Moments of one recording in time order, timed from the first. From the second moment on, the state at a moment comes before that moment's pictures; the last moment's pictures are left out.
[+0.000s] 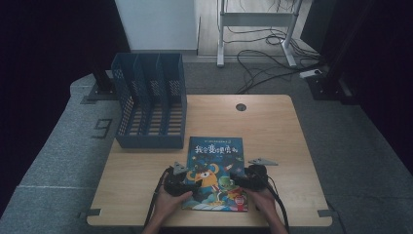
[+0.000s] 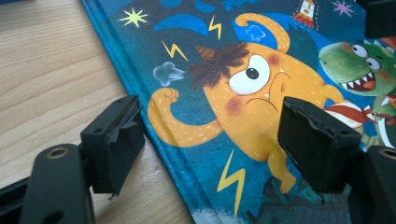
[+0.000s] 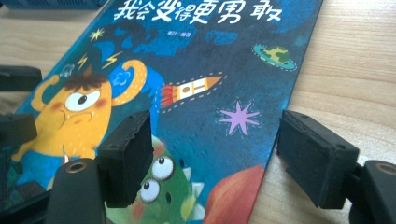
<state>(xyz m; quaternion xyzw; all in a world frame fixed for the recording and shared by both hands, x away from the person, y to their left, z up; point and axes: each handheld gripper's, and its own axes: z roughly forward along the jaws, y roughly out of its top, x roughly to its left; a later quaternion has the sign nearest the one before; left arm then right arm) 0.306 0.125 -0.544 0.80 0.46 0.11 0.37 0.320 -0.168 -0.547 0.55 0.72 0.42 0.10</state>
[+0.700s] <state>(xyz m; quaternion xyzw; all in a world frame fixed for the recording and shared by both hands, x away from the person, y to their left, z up) 0.310 0.125 -0.544 0.80 0.46 0.09 0.38 0.322 -0.188 -0.527 0.56 0.67 0.49 0.05</state>
